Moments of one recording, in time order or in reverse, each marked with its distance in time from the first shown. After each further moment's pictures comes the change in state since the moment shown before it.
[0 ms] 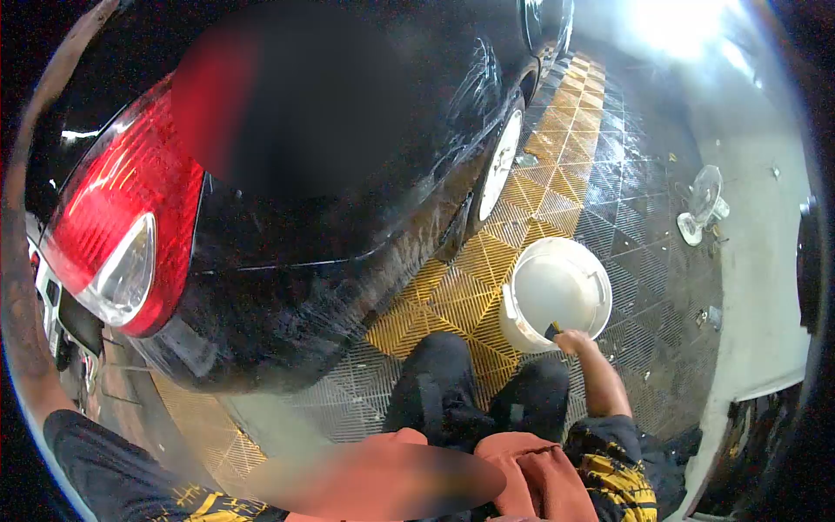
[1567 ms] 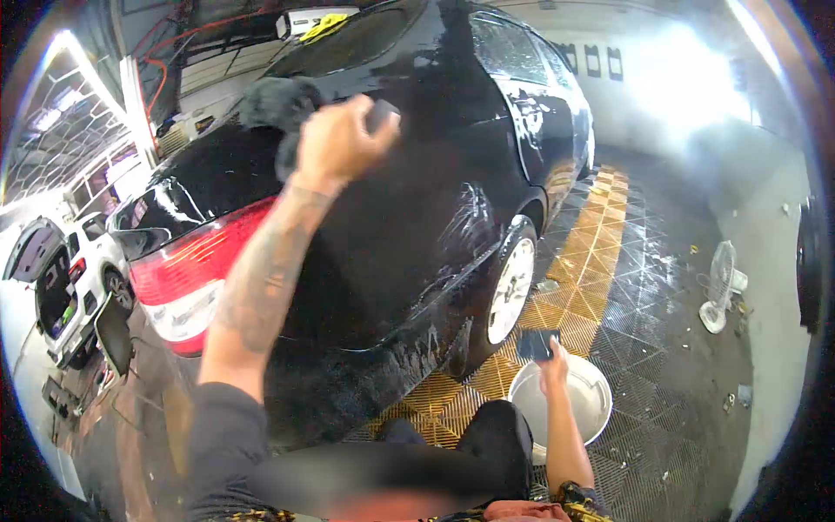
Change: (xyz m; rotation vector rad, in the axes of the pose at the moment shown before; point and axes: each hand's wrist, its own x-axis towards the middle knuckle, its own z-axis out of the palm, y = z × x) left_hand 0.064 0.237 0.116 -0.028 0.693 0.060; right_hand 0.032 -0.088 -0.155 2.238 0.696 -0.747
